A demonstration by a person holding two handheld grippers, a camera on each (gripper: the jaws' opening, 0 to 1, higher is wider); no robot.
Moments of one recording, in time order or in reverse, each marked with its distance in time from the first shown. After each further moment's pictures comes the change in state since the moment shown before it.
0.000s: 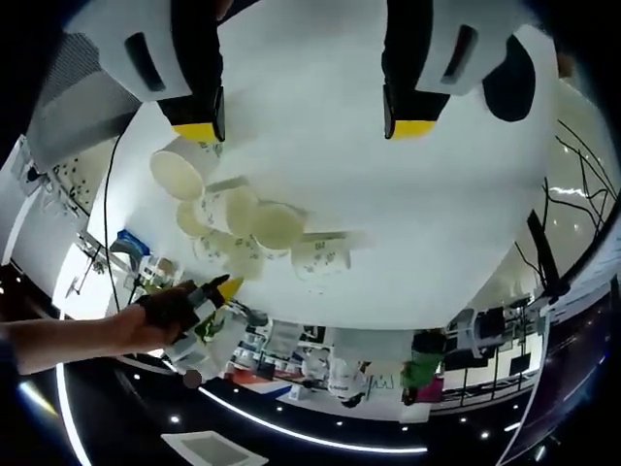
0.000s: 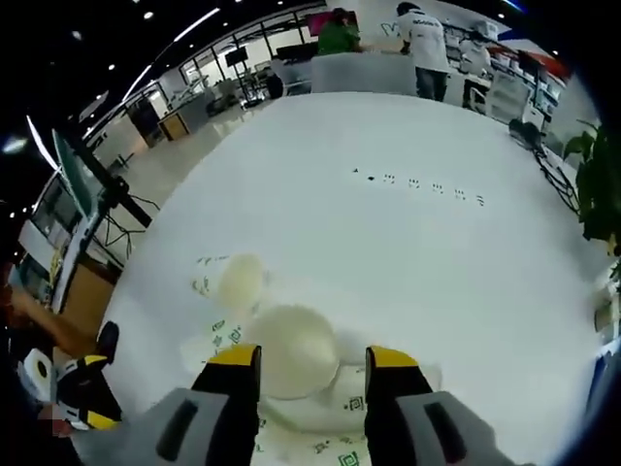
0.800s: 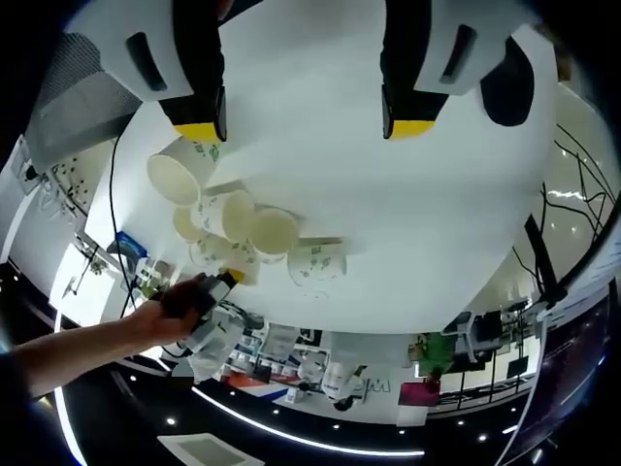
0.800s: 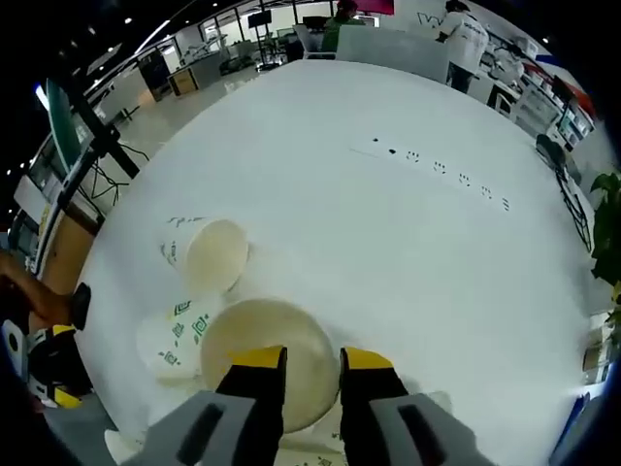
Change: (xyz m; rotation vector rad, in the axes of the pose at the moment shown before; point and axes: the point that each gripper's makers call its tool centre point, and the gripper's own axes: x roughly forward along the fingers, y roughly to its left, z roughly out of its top) left arm 0.002 0.005 -0.005 -0.005 0.015 0.014; right arm 0.040 -0.010 -0.011 -0.121 0.138 -0.034
